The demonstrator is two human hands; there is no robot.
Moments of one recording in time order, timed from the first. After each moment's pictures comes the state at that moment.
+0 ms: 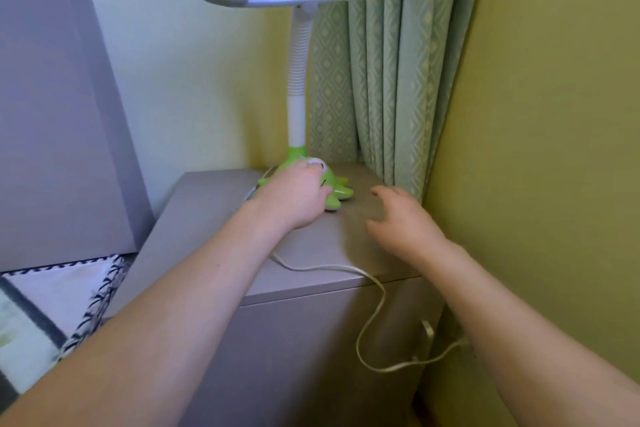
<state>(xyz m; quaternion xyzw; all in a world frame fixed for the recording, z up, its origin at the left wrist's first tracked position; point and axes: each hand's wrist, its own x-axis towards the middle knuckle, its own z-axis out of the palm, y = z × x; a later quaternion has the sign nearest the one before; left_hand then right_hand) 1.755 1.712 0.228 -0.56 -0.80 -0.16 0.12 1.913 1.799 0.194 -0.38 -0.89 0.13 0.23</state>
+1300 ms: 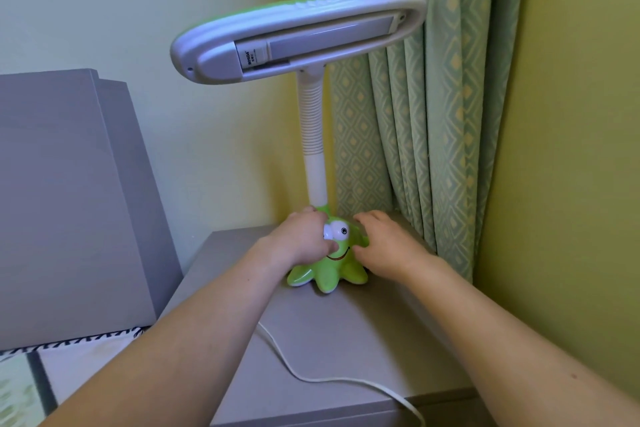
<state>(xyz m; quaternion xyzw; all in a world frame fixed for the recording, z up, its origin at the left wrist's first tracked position) 1.677 1.786 0.240 -0.50 -0.86 -0.11 0.02 1.812 1.877 0.220 -0.28 -0.92 0.19 0.18</state>
